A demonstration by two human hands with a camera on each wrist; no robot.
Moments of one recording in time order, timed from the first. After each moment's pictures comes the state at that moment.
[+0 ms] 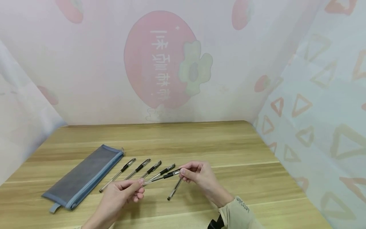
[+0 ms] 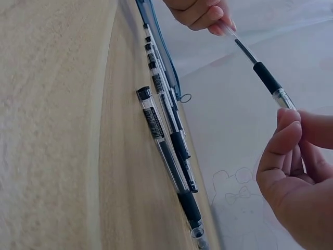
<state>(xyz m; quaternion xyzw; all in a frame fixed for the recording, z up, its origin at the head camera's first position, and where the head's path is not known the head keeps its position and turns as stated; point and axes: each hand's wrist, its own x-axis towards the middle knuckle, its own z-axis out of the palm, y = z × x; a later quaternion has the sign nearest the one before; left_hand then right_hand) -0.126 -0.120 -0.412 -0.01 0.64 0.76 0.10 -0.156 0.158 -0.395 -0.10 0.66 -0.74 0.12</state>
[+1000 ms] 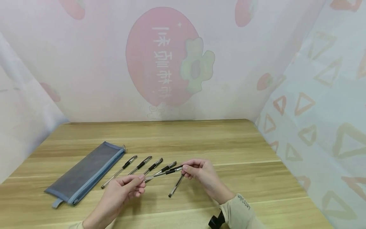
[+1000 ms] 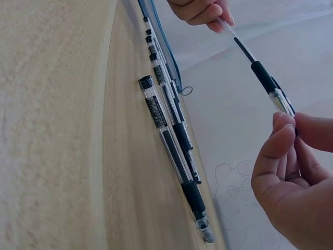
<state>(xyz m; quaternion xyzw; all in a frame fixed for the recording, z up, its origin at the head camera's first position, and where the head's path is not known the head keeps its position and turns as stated) -0.126 -0.122 -0.411 -0.01 0.62 0.78 0.12 -0.161 0.161 -0.398 -0.09 0.64 -0.75 0.13</state>
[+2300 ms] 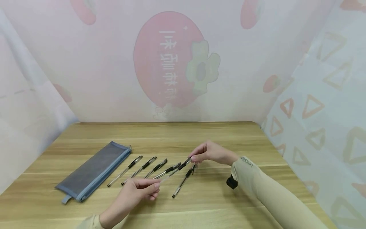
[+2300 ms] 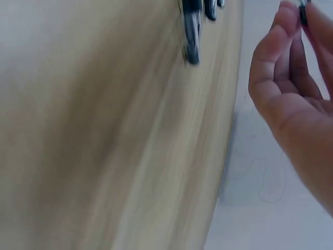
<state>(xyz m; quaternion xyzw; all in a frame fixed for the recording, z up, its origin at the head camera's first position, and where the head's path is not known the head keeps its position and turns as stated) -0.127 -0.109 -0.420 0.08 0.64 0.75 0.16 -0.256 0.206 -0.380 -0.26 0.79 -0.50 0.25</state>
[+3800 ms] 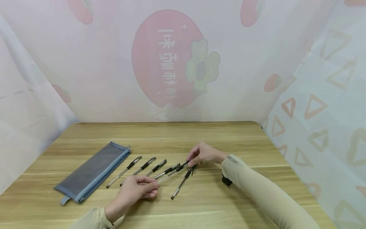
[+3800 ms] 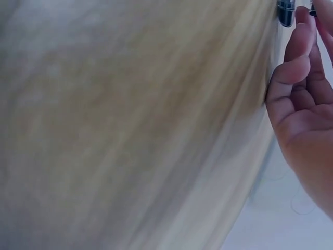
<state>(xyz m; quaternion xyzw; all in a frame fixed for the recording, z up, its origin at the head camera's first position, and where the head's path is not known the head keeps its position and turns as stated) -0.141 -0.106 -0.424 -0.01 0.68 0.72 0.14 -0.287 0.191 -0.416 -0.28 0.82 -0.44 0.24</state>
